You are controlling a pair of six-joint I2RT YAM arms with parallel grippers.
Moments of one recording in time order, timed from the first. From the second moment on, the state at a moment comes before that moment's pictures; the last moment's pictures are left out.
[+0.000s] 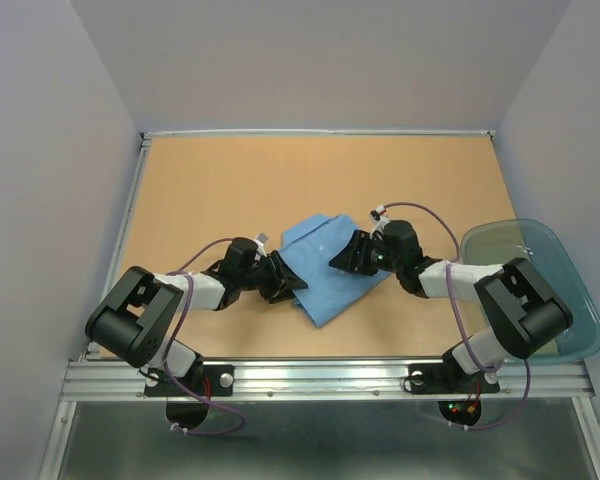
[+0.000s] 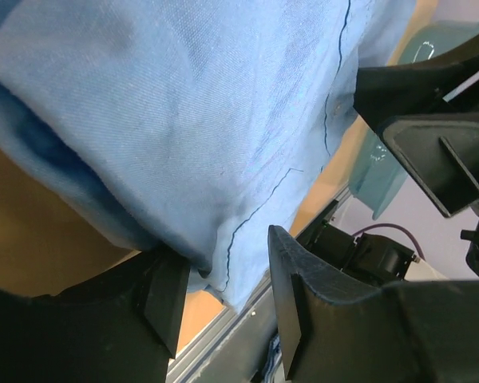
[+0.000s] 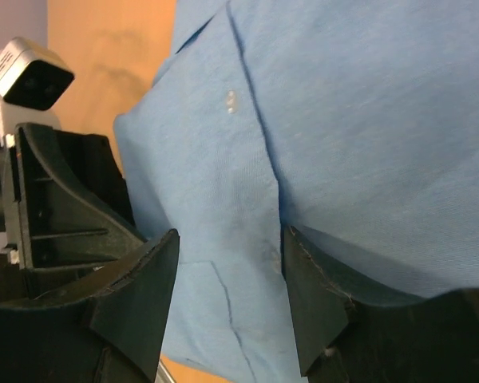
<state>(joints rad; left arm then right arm) -0.54 1.46 0.41 0.34 0.50 -1.14 0.50 1.52 0.53 0.47 -0.41 0.77</state>
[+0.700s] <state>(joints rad) -0.56 1.23 0.39 0.16 0.42 -1.17 0.57 1.38 0.55 0.32 -0.38 0.72</state>
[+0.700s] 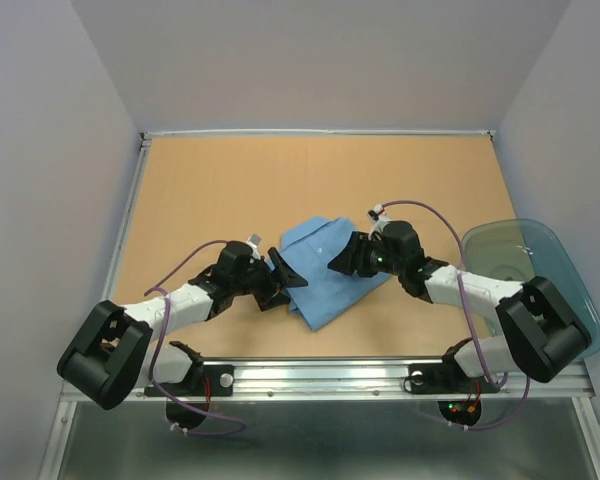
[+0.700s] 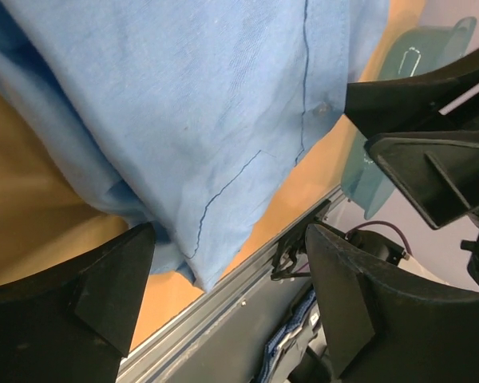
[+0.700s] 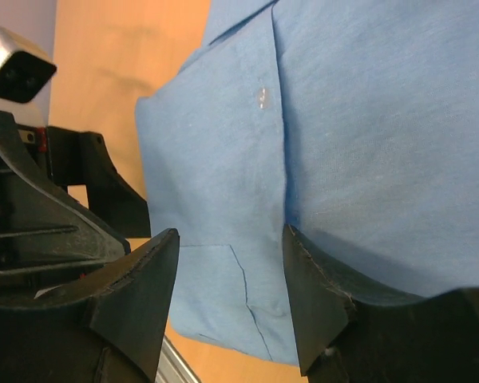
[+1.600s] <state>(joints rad) -0.67 1.35 0.50 0.16 0.40 -1.17 0.57 1.22 0.55 0.16 -0.15 0.67</state>
